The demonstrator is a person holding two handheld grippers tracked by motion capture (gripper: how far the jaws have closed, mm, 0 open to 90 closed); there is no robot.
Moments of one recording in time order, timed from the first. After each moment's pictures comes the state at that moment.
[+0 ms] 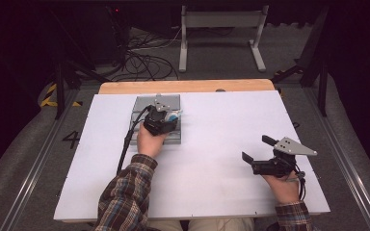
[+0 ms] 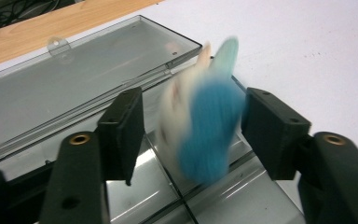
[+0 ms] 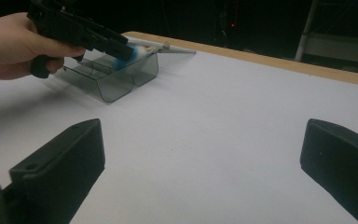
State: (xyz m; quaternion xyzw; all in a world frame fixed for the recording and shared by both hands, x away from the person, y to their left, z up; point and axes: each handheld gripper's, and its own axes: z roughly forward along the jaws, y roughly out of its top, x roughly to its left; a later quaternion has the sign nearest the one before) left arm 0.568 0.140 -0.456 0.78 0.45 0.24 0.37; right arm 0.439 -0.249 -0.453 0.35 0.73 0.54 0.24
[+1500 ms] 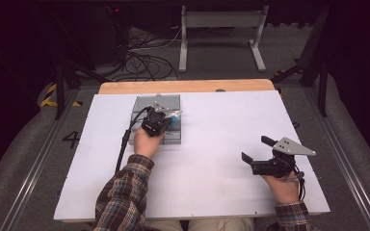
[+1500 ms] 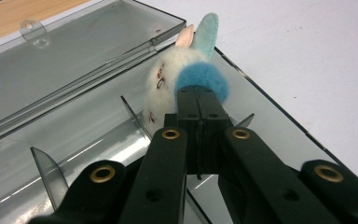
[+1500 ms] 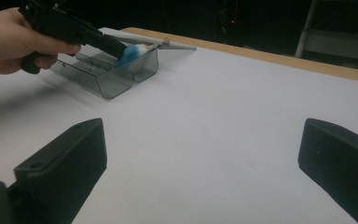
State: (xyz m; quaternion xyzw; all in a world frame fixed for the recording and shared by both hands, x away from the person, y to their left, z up) left arm 0.565 0.148 -0.457 0.81 0.43 0.19 0.36; right arm 0.439 -0.248 -0.454 0.35 0.73 0.53 0.24
